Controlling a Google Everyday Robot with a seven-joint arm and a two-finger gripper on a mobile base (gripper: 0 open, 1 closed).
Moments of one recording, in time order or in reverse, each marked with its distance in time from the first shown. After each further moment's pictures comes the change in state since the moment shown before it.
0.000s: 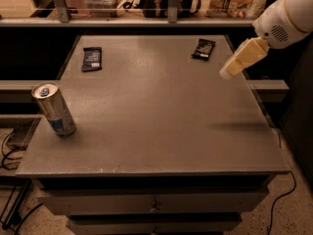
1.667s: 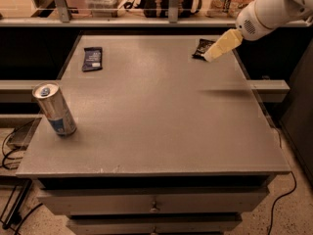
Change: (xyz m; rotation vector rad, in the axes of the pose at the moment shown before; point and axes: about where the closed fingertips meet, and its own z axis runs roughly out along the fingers) arm -0.016 -0.081 0.077 0.103 -0.023 0.158
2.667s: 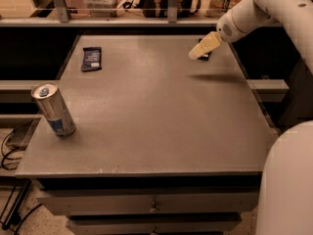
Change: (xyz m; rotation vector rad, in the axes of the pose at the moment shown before) arm -0.021 -0.013 0.080 -0.063 -0.019 0.062
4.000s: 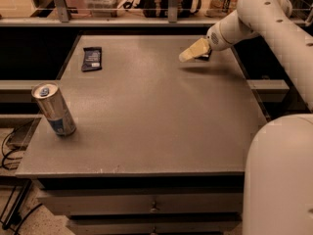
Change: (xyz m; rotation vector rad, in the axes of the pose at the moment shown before) arm 0.006 -0.003 0.058 -0.020 -0.023 0.177
